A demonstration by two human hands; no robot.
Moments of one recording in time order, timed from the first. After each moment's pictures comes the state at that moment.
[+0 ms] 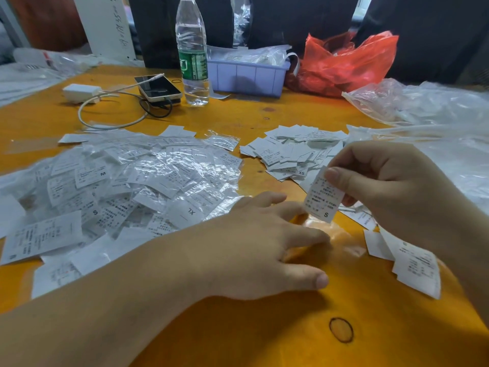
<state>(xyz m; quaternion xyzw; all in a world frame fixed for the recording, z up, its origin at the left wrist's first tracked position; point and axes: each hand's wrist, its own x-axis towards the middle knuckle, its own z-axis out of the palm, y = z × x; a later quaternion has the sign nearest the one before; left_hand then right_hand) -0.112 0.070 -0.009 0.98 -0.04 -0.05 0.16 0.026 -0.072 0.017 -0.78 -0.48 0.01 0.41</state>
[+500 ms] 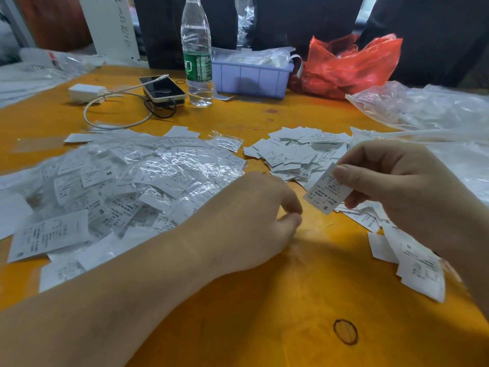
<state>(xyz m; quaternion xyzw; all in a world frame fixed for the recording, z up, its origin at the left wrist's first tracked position) -0.109 0.079 -0.004 0.95 0.06 0.14 0.25 0.029 -0.072 0.020 -0.76 -0.43 0.10 0.48</state>
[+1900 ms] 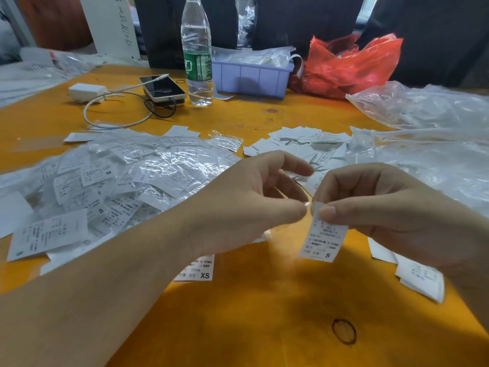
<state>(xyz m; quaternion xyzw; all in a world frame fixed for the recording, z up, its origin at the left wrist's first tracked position) -0.111 0.088 0.006 0.82 0.05 0.09 0.56 0.017 -0.071 0.022 -0.62 -0.48 0.38 0.49</state>
